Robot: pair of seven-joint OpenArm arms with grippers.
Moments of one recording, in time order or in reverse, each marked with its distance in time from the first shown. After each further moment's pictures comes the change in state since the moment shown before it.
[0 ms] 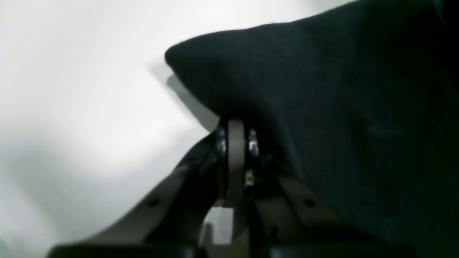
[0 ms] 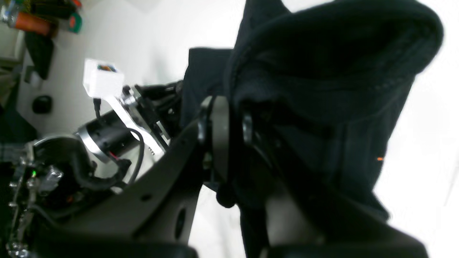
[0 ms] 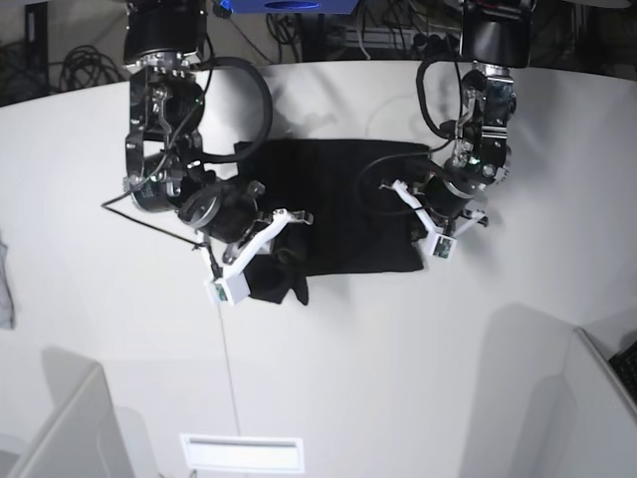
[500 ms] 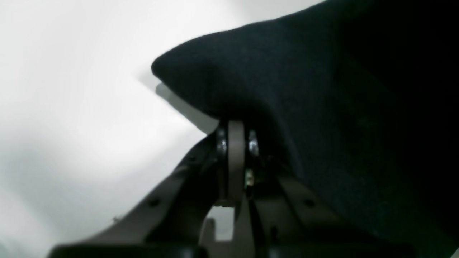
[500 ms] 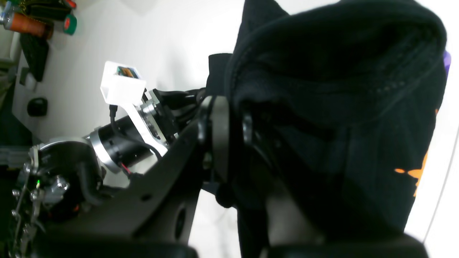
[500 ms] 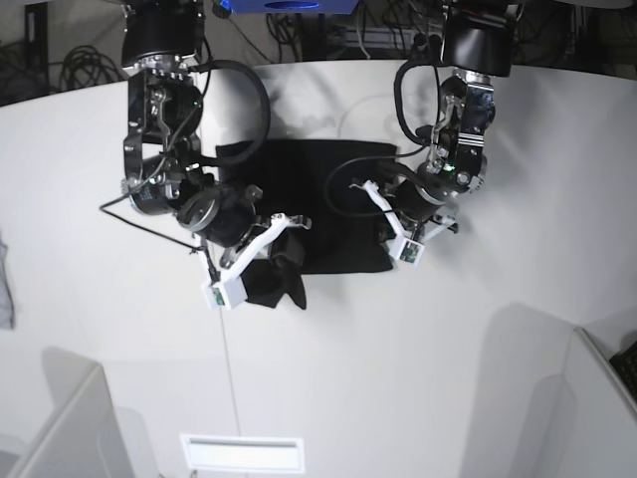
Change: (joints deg) left arm -1.9 2.4 3.5 -0.2 0.3 0.0 1.9; right arm 0.5 -0.4 -0.3 -0.1 -0.4 0.0 1.1
